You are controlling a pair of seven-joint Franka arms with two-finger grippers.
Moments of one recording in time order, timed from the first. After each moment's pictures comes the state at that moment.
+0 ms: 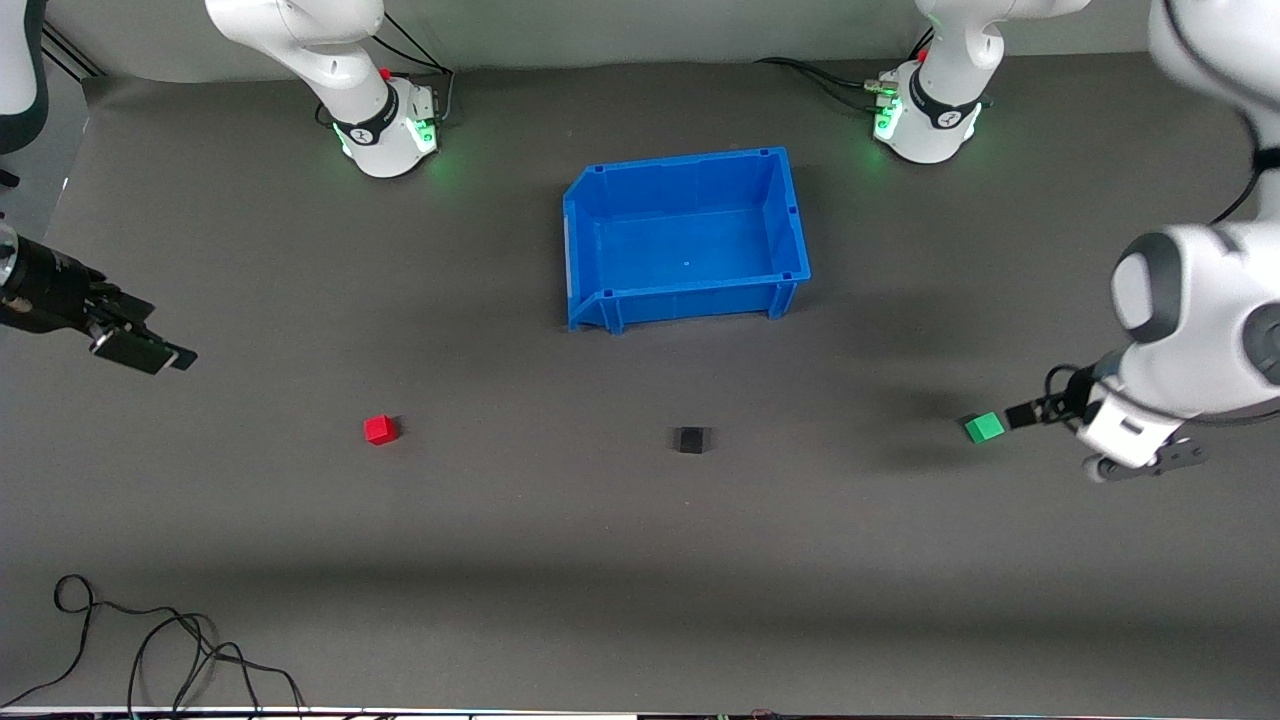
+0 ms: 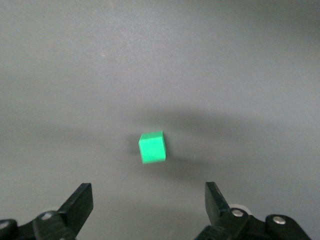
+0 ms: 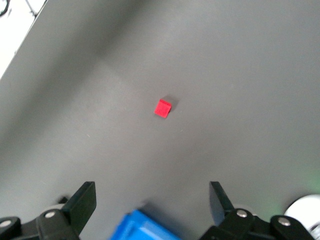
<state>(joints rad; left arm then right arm) -0.02 0.40 0.03 -1.81 -0.02 2.12 -0.23 0.00 0.13 -0.05 -1.51 0.18 1.58 0.84</state>
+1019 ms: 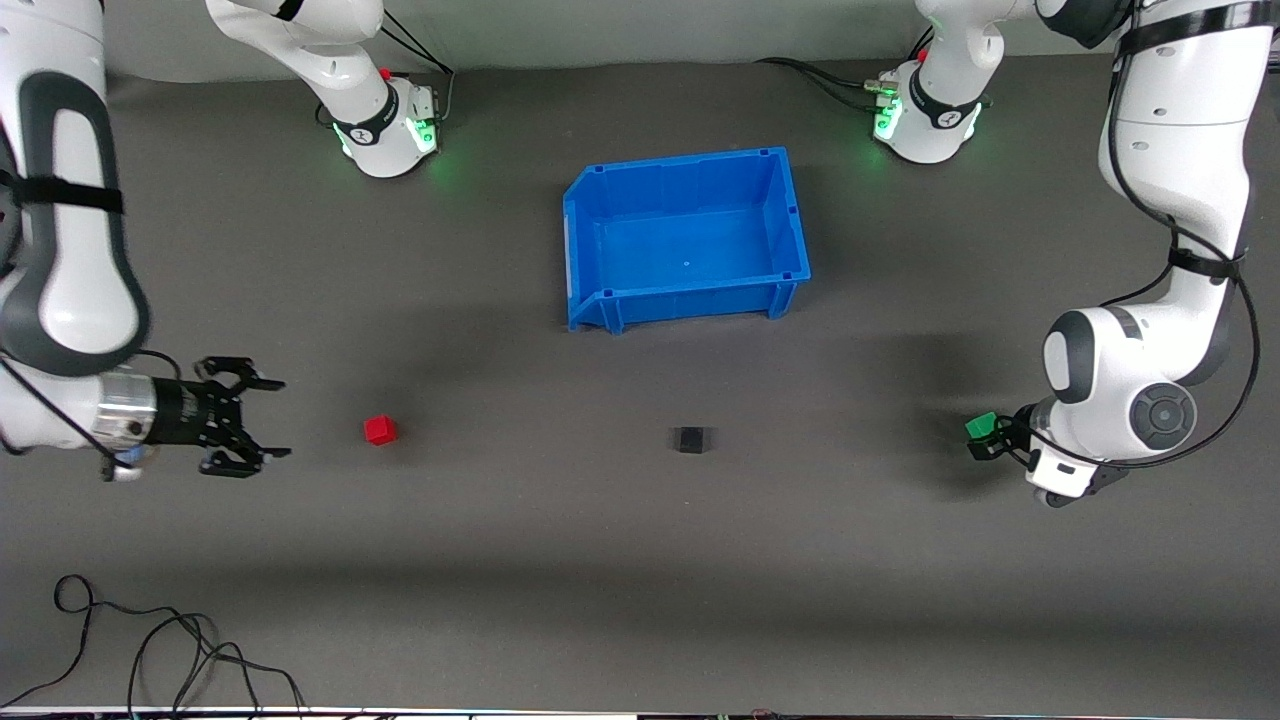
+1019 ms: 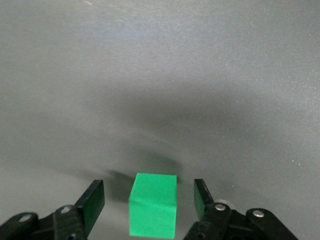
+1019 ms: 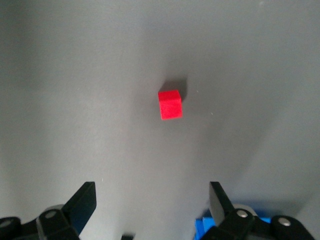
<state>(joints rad) 0.00 0.62 0.03 -1.81 -0.04 2.27 -0.37 -0.04 0.44 -0.07 -1.65 0.43 1.84 1.11</state>
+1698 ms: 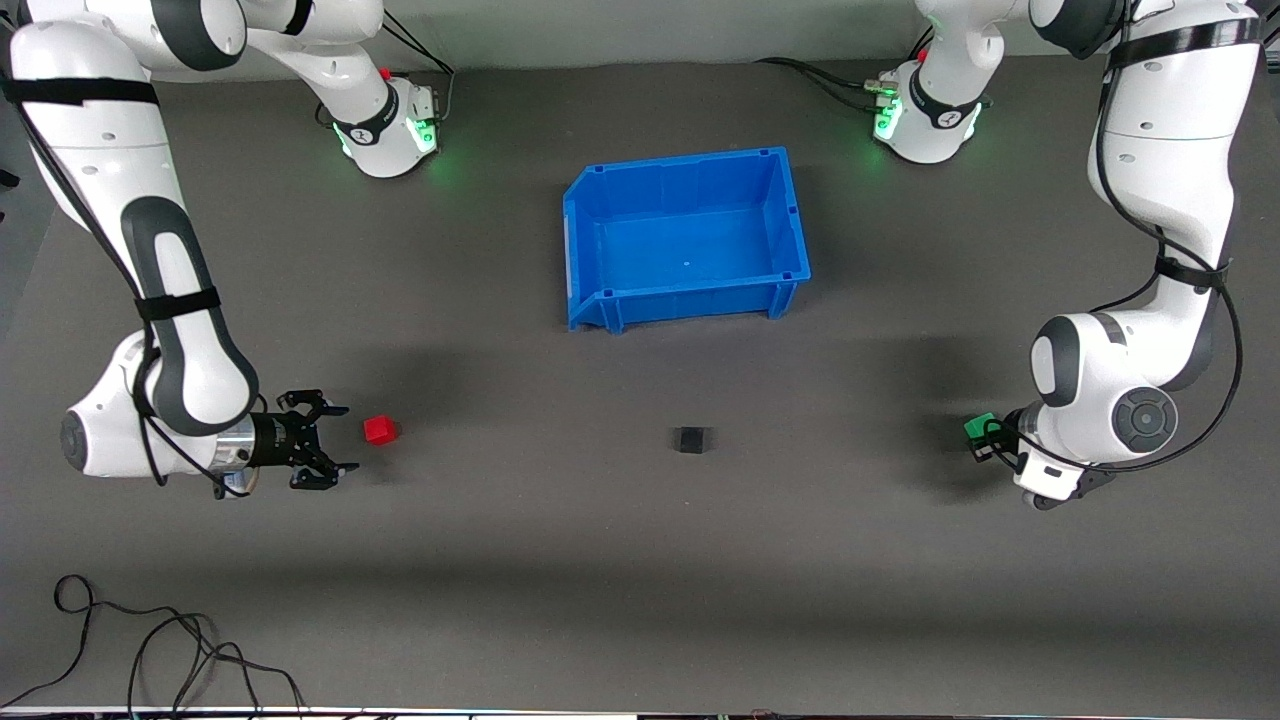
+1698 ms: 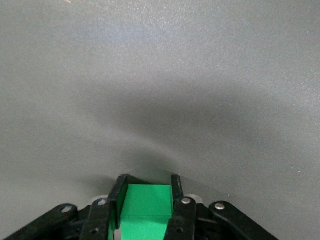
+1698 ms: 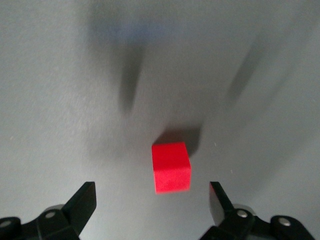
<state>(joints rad) -0.01 0.64 0.03 -1.80 -0.03 2.29 -0.37 -0.04 0.65 -0.07 -1.70 0.52 2.03 0.91</state>
